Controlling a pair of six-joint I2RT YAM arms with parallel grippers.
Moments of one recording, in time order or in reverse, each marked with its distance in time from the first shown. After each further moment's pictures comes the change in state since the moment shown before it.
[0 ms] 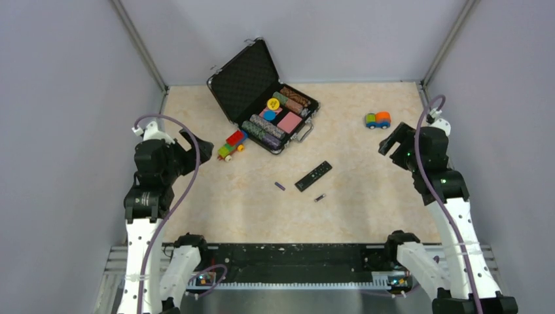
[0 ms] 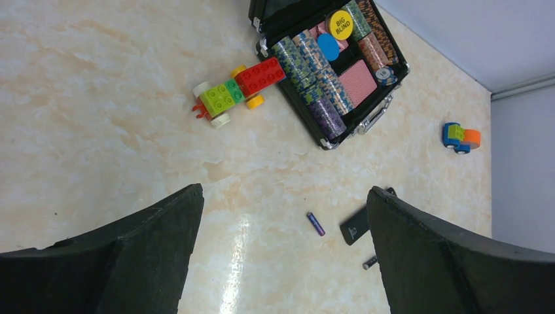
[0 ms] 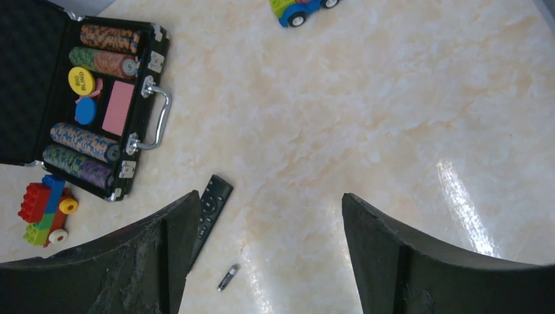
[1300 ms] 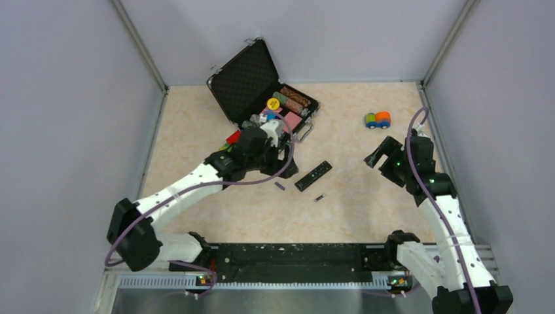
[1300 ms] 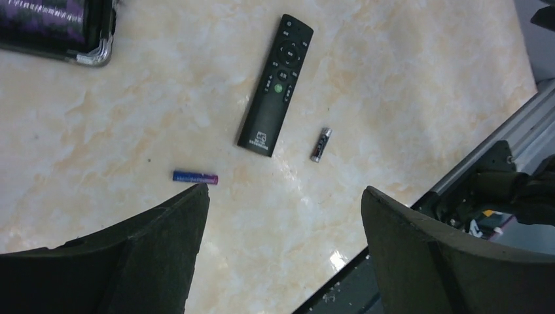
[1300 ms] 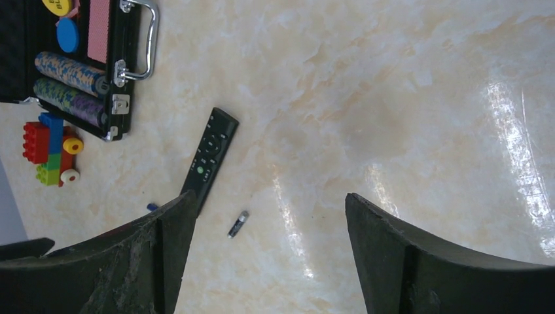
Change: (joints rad) left arm -0.737 0.504 -0.027 0.323 0.015 0.079; right arm 0.000 0.031 -0.166 0.007 -0.187 0.127
